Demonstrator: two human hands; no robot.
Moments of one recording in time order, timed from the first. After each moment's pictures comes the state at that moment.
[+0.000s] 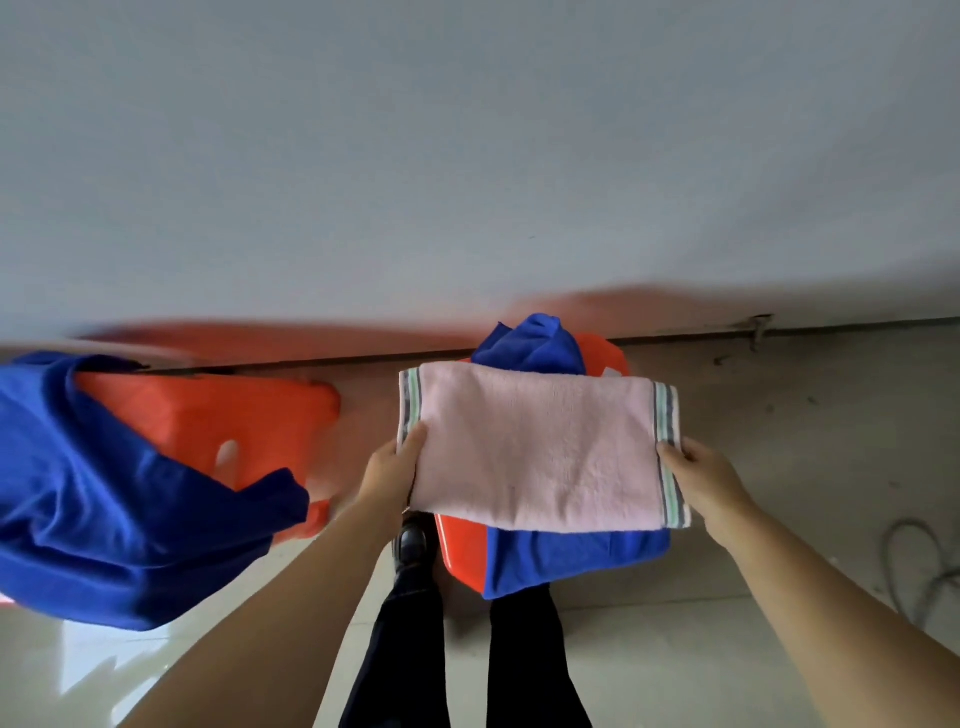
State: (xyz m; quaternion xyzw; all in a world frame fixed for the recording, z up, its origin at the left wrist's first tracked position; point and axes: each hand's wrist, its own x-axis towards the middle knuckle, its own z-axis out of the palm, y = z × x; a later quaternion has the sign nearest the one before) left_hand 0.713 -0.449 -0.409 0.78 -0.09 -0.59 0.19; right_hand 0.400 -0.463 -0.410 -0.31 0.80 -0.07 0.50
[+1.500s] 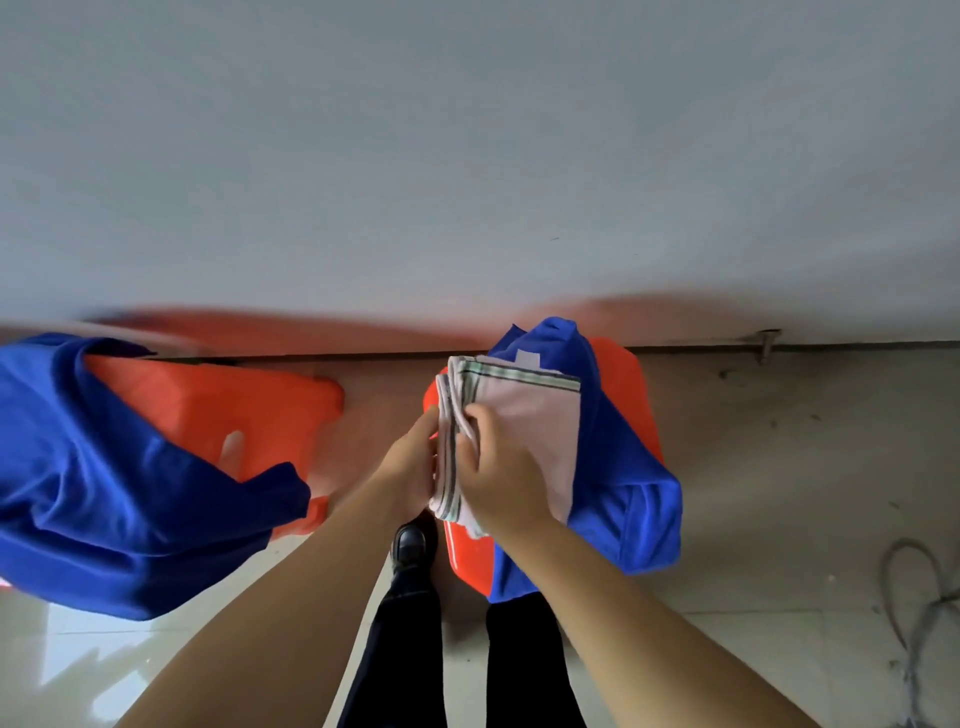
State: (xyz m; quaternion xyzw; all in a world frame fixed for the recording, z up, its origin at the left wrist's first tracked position) left_hand 0.715 -0.459 -0.429 0.65 0.01 -0.71 0.26; right_hand 0.601 -0.454 -0.373 -0.60 0.65 -0.10 0.45
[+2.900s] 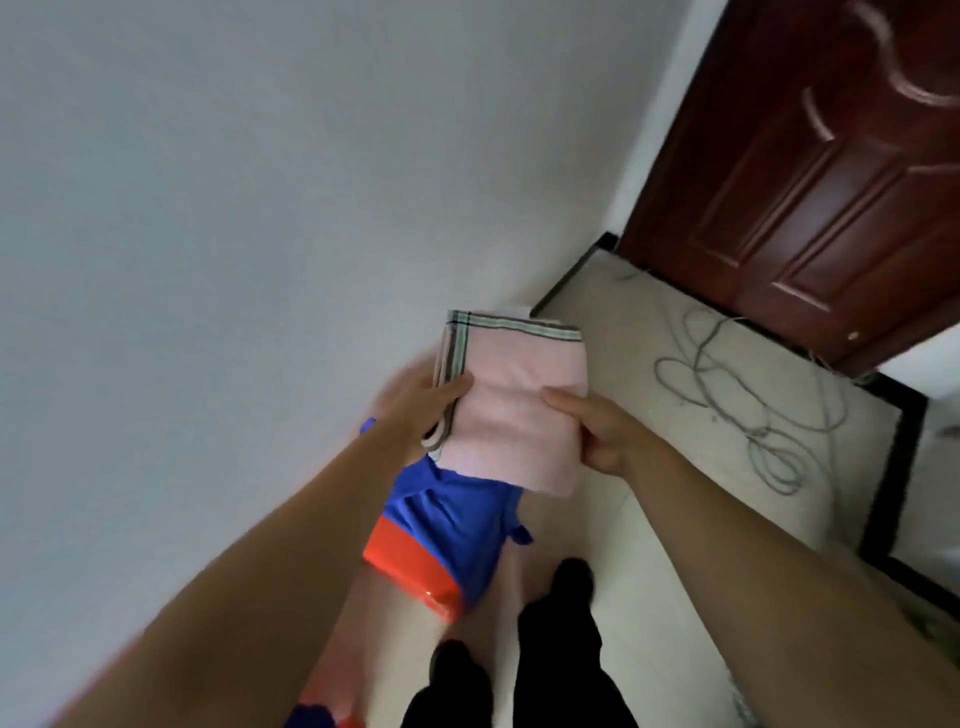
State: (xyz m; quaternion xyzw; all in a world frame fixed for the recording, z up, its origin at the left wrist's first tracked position) left_hand 0.577 -0.449 -0.133 0.44 -0.50 -0.75 0.07; right_hand 0.424 -0.303 -0.148 -0.03 0.58 -0.56 0.59
